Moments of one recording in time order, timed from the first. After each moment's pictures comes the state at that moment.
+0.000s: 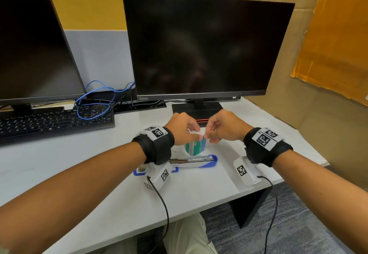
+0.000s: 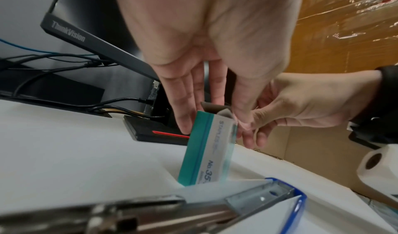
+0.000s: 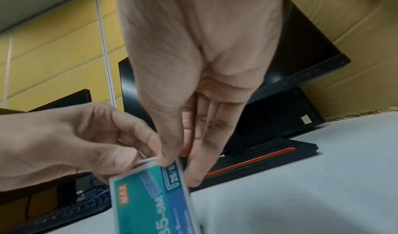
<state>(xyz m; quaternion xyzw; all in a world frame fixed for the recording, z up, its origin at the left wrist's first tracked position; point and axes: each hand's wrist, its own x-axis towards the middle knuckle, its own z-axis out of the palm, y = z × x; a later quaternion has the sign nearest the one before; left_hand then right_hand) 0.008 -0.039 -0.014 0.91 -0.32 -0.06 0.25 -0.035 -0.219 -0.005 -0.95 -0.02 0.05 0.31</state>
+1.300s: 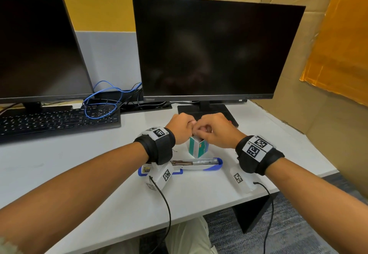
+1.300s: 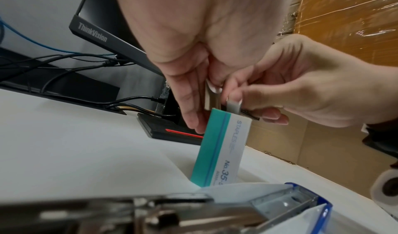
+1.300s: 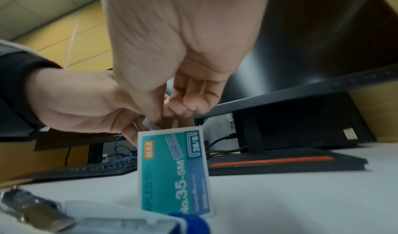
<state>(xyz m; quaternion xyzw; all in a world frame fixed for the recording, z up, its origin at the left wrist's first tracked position) 0.017 -0.029 -0.017 0.90 -0.29 -0.03 0.32 -0.030 -0.189 -0.018 -0.95 -0.17 -0.10 0.23</state>
